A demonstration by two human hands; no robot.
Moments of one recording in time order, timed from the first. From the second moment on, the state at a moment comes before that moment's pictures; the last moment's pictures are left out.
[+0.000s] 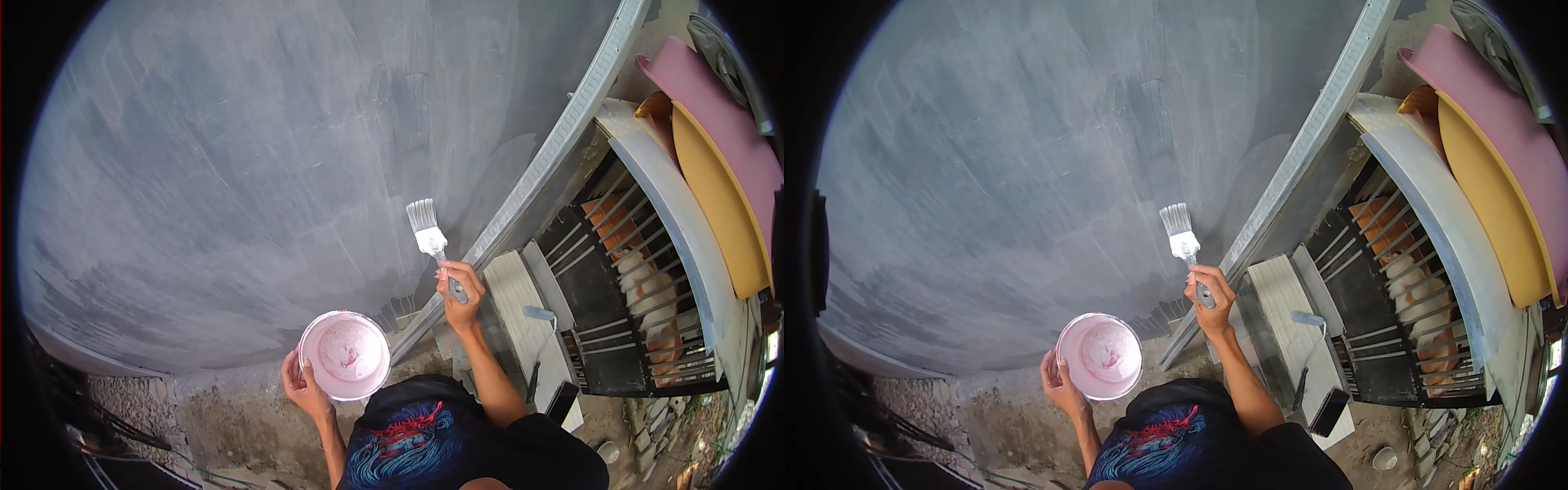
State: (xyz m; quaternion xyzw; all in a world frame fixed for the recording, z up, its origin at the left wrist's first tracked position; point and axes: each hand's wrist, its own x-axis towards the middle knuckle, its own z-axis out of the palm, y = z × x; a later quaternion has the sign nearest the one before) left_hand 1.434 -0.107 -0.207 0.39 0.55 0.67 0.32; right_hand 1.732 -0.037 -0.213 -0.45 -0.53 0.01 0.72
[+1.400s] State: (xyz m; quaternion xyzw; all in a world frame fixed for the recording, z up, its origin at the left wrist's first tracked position) left_hand 1.450 -0.111 -0.203 0.41 0.53 0.67 0.32; right_hand 1.761 -0.062 -0.188 -0.50 -0.52 0.00 0.69
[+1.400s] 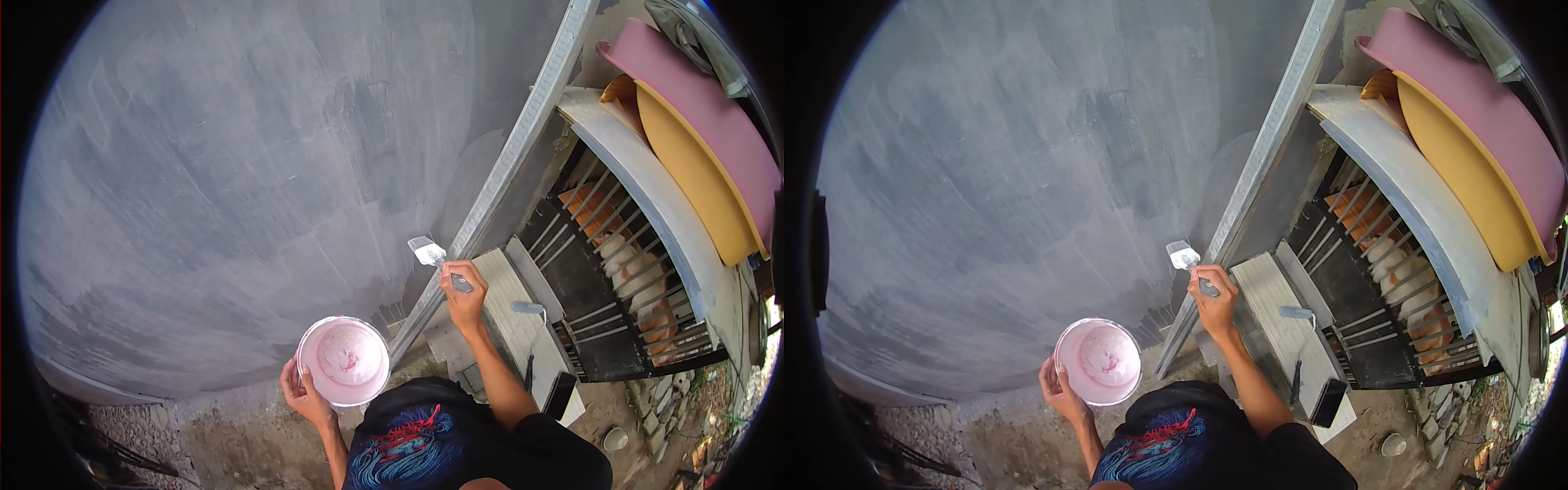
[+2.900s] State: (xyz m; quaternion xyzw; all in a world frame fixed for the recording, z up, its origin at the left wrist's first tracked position) left_hand 1.450 -0.099 -0.159 0.47 0.51 0.65 0.30; right_hand 1.724 -0.170 -0.109 -0.33 -0.45 0.27 0.78
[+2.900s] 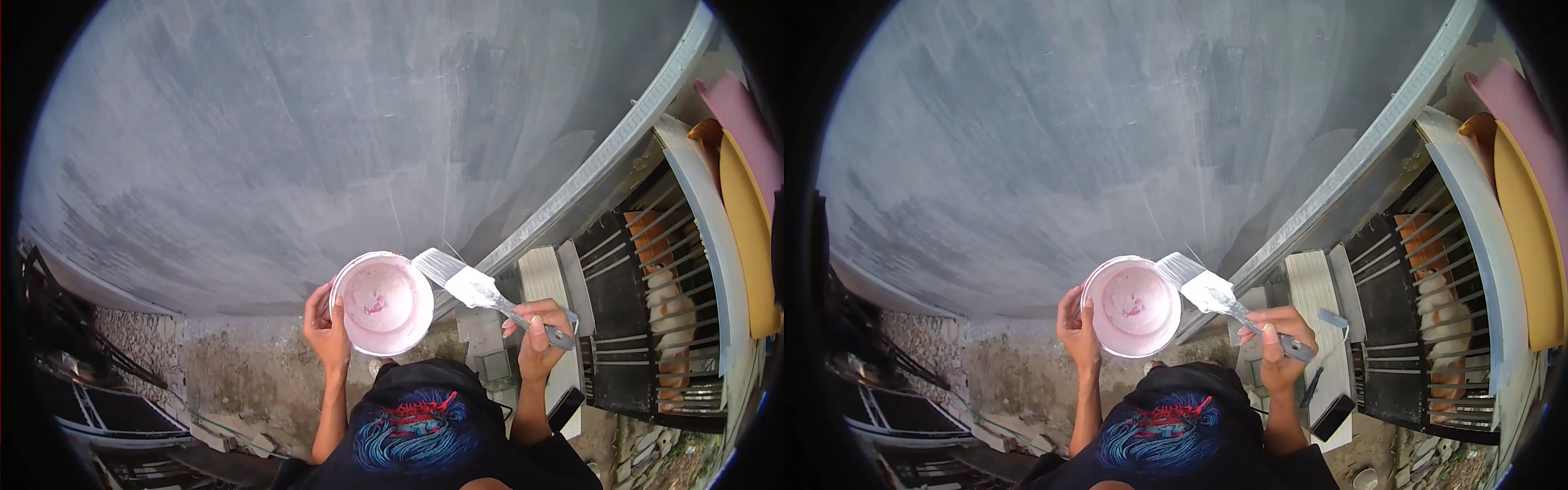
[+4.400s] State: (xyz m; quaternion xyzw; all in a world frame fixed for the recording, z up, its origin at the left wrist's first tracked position) left_hand 1.477 -0.086 -0.171 0.50 0.46 0.63 0.38; right_hand 1.771 -0.115 -0.071 -0.29 -0.13 0.36 0.88
